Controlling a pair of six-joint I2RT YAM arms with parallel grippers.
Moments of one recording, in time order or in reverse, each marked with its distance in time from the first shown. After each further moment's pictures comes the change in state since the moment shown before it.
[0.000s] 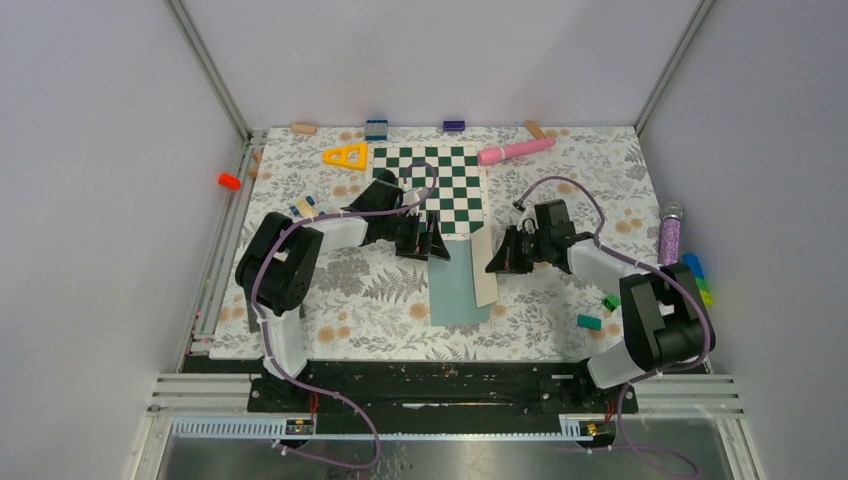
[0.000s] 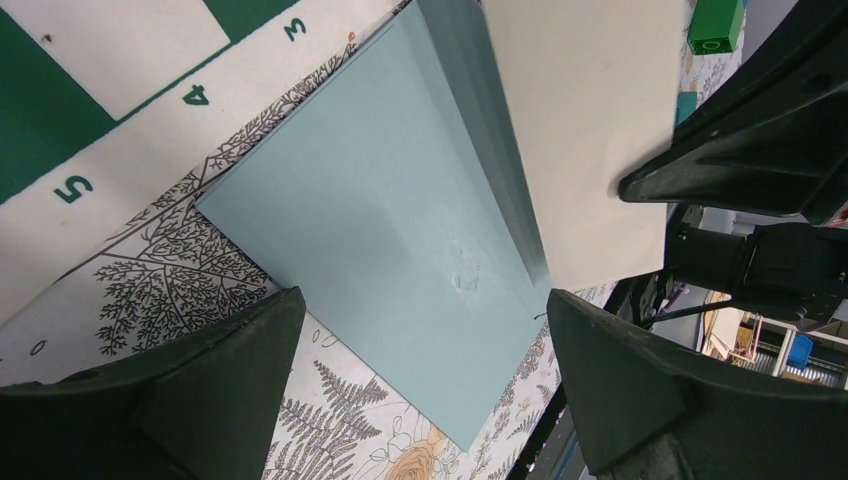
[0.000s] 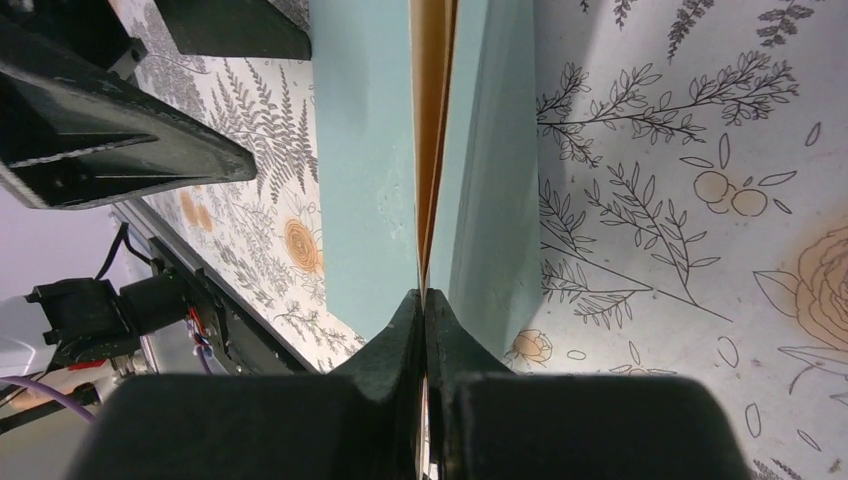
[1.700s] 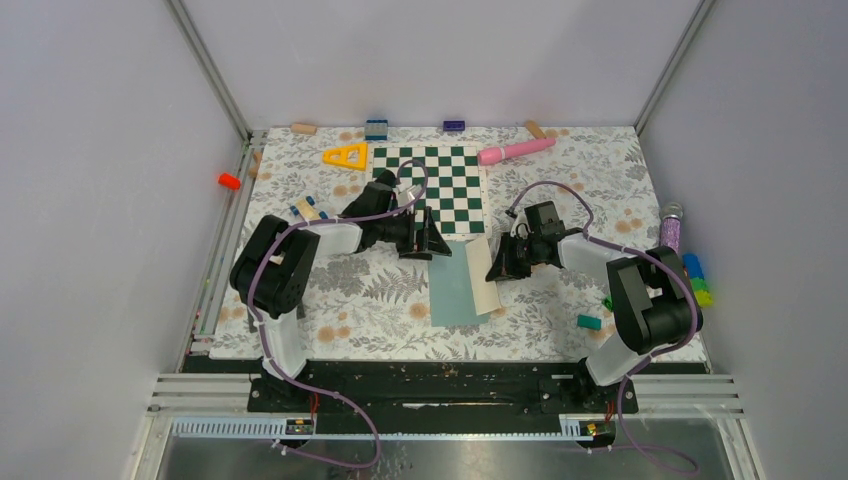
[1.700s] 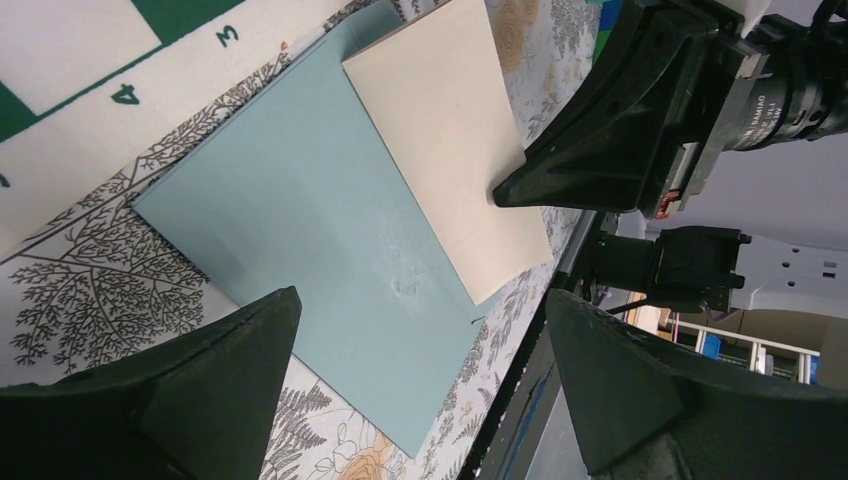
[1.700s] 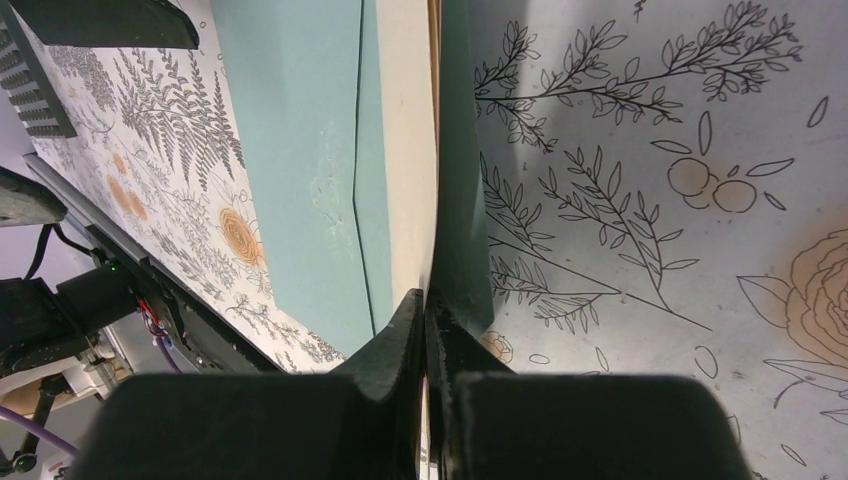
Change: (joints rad) left arm 0.023 -0.035 -0.090 0.205 0.111 -0.174; right arm 0.030 0.120 0.048 -0.082 0.043 -0.060
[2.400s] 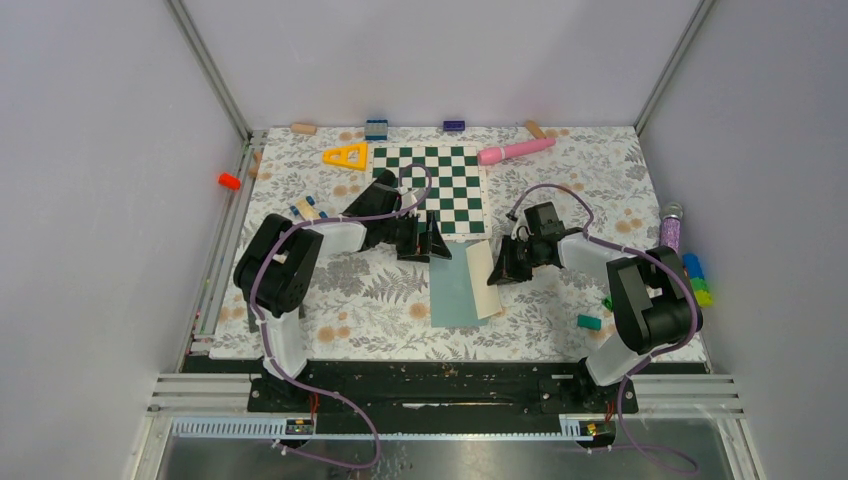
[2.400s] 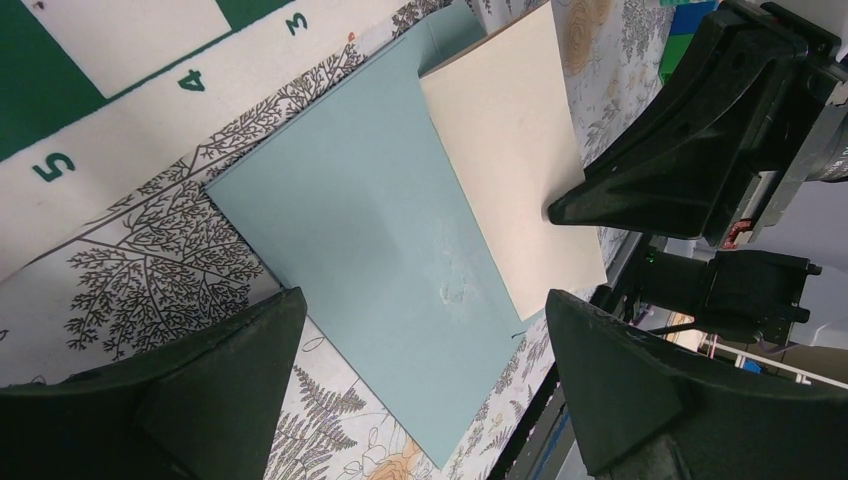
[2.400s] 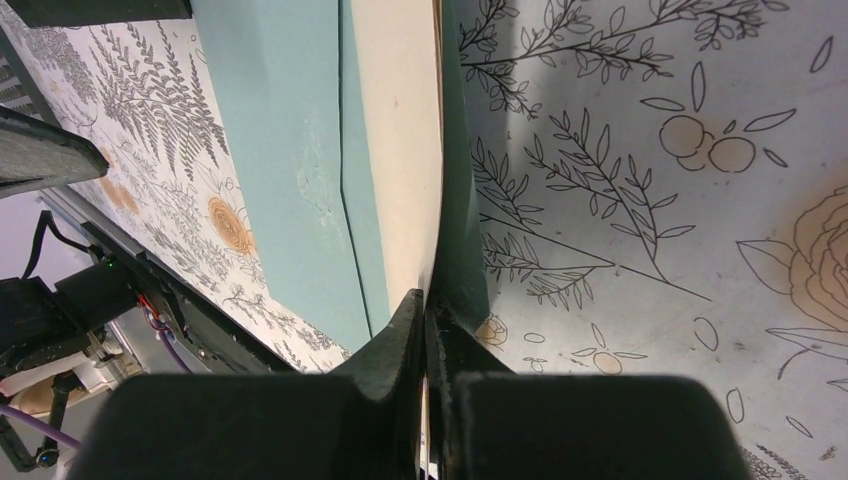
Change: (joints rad) left arm -0.021 0.019 0.032 -0.101 -0.117 0.052; right arm 0.000 0.001 0.003 -0.048 0.008 0.007
